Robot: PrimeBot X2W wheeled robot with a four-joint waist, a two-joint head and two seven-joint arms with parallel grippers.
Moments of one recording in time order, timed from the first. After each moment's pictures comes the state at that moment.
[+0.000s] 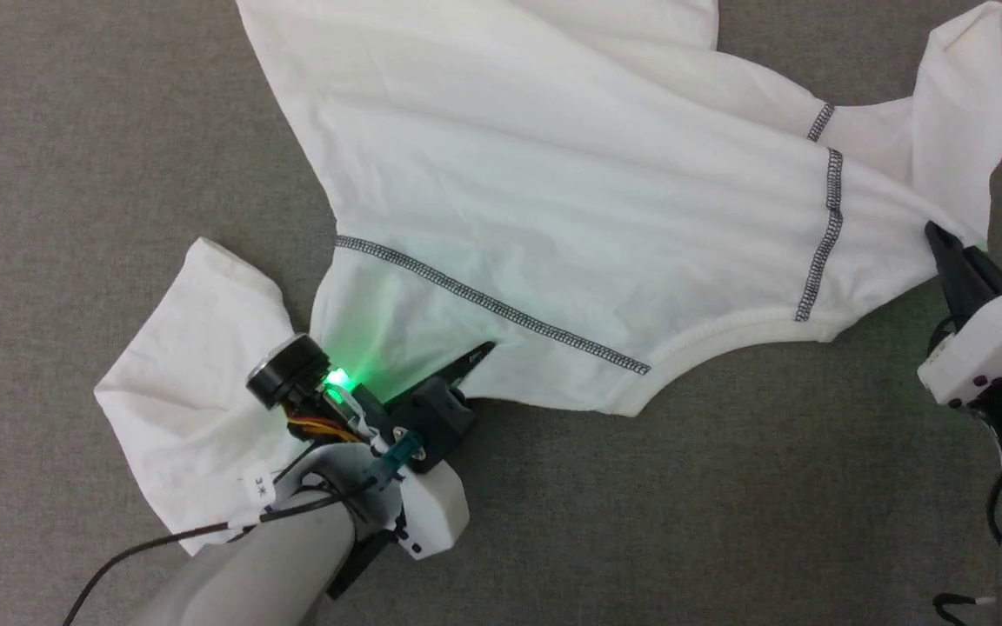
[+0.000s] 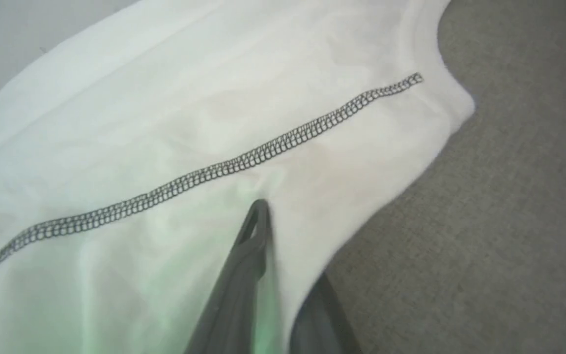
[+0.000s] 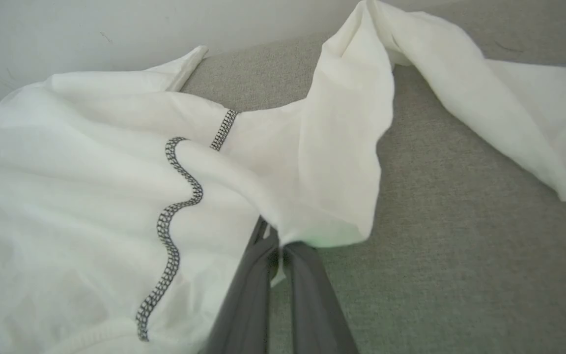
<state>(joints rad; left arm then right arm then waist) -0.43 0.41 -0.71 0.09 -0.10 -0.06 0.04 -0.32 -0.06 -0.26 -0.05 0.32 0.13 0.53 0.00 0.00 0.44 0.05</state>
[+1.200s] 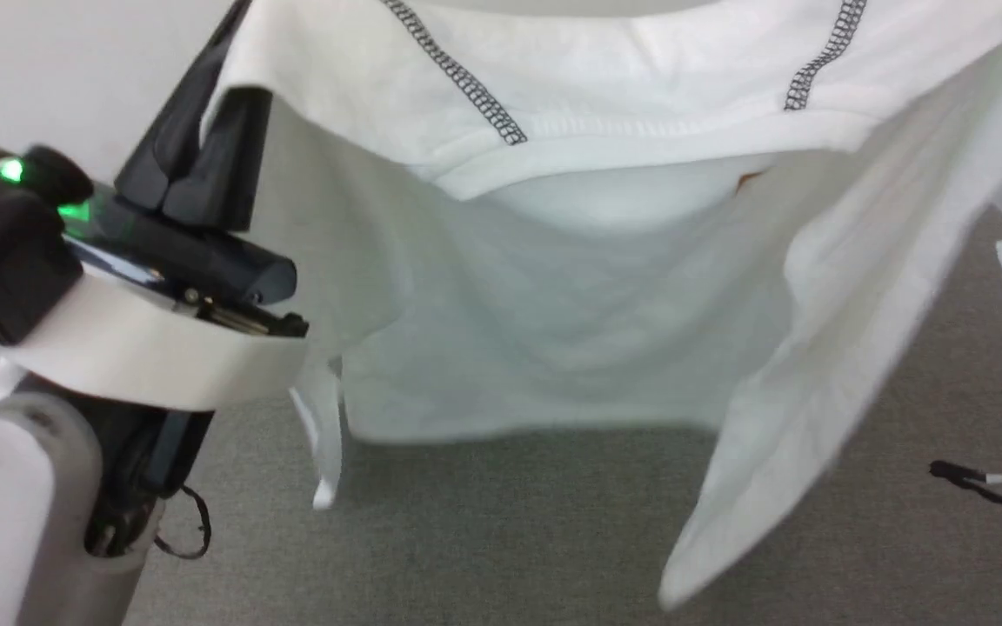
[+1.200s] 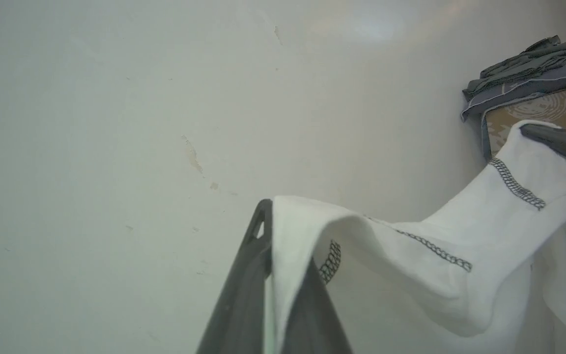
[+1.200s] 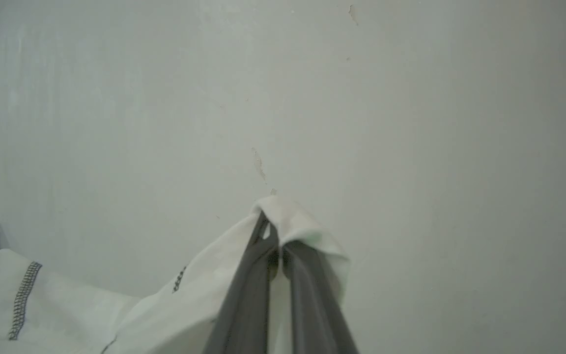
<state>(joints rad) -0.53 0.48 -0.29 -0.50 -0.47 0.13 0.15 -0.53 -0.05 -0.12 -0.46 0.47 0.13 0.38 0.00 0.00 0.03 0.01</state>
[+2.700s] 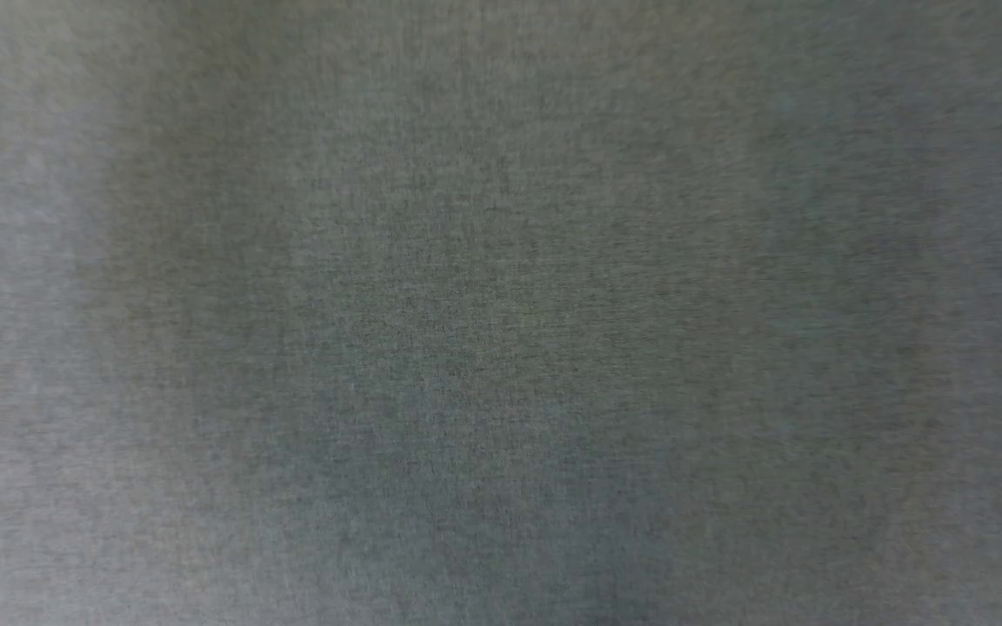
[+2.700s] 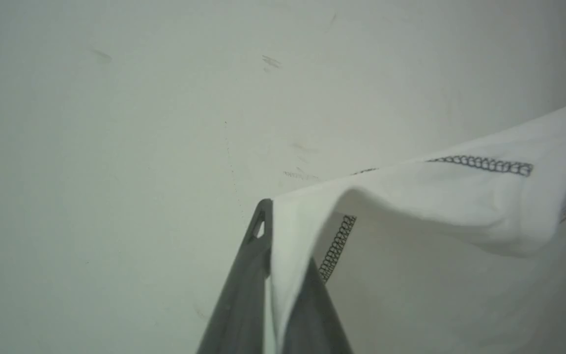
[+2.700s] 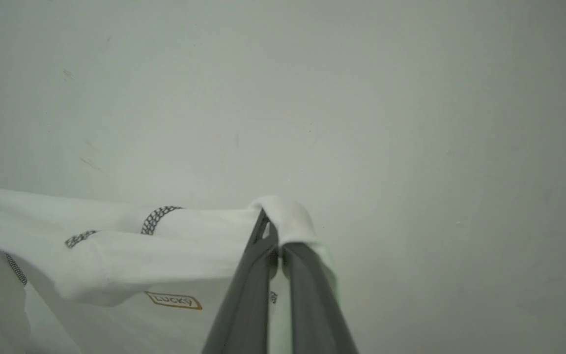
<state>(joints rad) -1.45 0.51 -0.32 0.26 -0.33 -0.02 -0.05 -1.43 -0.07 -0.07 0.19 0.23 0.13 0.29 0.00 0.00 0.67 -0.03</state>
